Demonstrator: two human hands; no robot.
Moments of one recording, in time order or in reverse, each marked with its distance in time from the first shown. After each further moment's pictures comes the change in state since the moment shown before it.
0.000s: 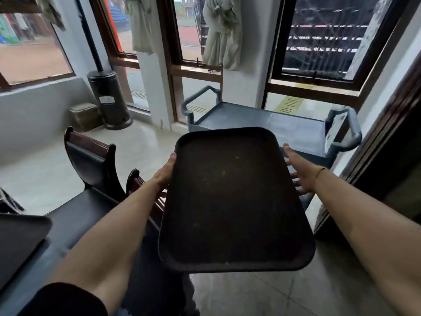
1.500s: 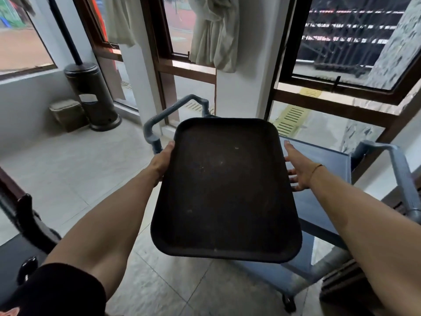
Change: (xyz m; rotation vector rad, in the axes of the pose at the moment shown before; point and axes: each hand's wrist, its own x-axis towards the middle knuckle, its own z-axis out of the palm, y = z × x) left_hand 0.361 0.246 0.129 -0.168 0.108 0.031; right_hand 0.387 -0.222 -0.111 0.057 -0.031 0.015
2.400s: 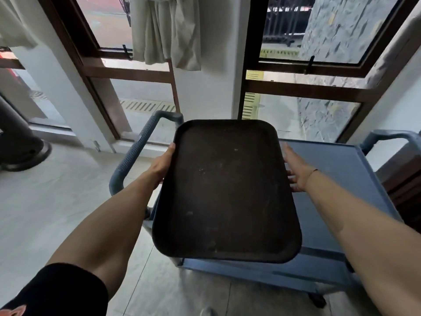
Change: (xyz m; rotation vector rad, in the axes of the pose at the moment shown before) left_hand 0.327 0.103 -0.008 0.295 -0.345 0.008; right_hand 0.170 -0.121 0.109 0.232 0.278 0.101
